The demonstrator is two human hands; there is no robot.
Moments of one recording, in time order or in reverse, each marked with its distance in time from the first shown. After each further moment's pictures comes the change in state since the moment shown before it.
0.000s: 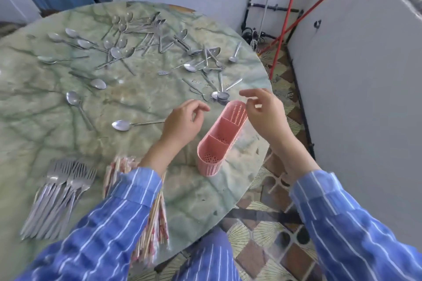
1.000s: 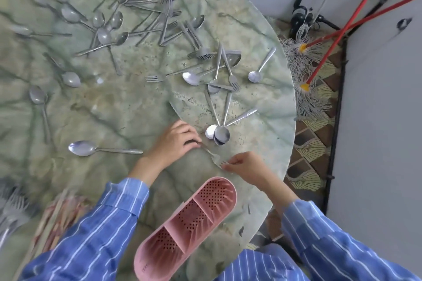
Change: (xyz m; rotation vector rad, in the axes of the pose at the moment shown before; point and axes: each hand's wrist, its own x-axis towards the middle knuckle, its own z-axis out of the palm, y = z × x) left_hand 0.123 -0.124 0.104 0.276 -0.181 0.050; right_hand 0.171 0.160 0.085 -0.061 -0.883 0.408
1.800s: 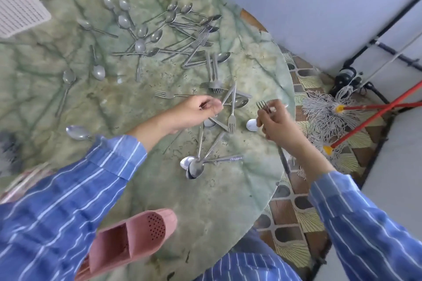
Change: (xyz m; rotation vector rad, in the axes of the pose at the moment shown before) left_hand 0.163 0.083 -0.074 -0.684 0.062 -0.784; right_hand 0.105 -0.086 -0.203 0.100 0.030 -0.506
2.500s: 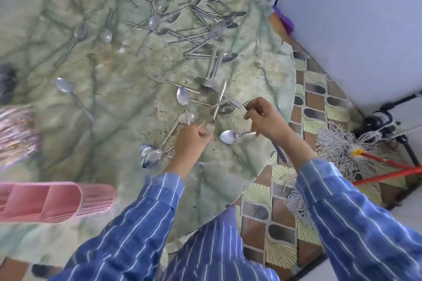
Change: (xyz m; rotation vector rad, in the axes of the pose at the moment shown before) left_hand 0.060 -0.032 0.155 0.121 0.700 -0.482; right_hand 0.114 0.022 -0.066 -0.221 -0.365 -0.056
